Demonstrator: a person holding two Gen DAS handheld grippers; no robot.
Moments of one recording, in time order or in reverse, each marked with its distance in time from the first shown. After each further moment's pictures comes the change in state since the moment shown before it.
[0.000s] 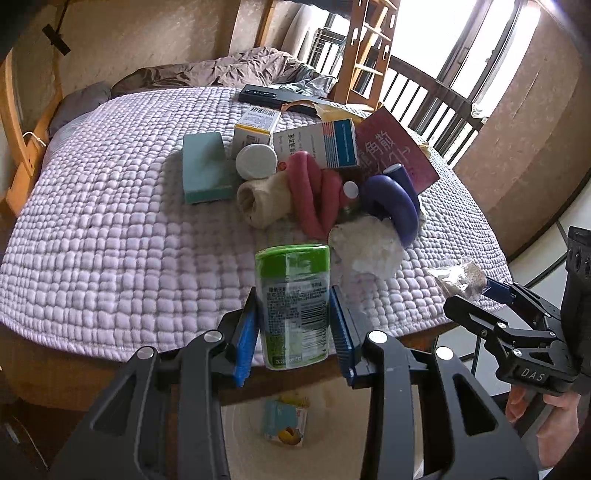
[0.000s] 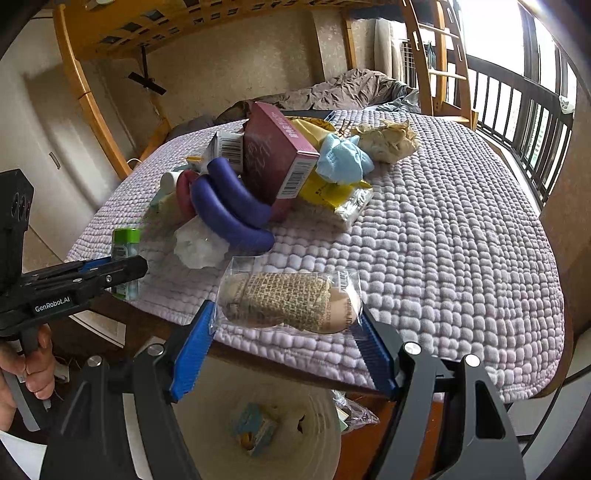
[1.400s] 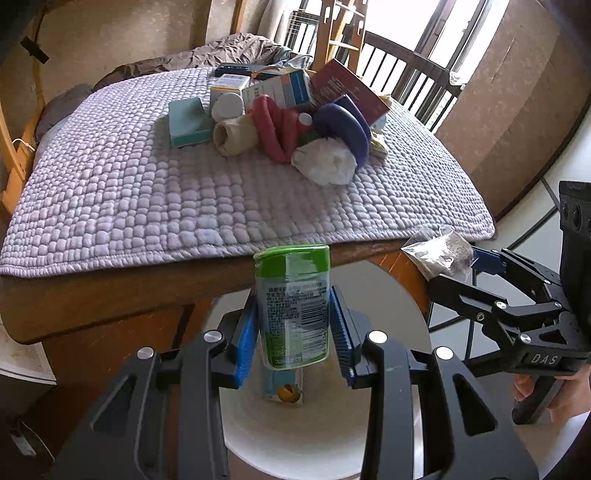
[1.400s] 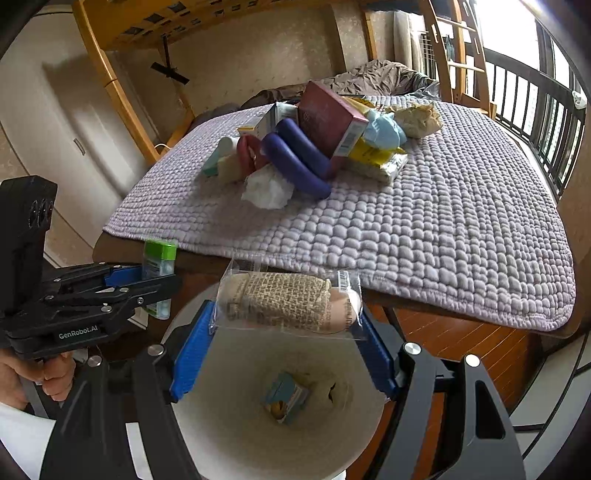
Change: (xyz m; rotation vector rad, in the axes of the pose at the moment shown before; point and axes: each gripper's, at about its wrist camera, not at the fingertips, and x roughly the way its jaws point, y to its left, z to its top) left arm -0.031 -0.024 -0.051 0.086 0.080 -0.029; right arm -0.045 0.037 -0.050 -0.021 0.044 0.086
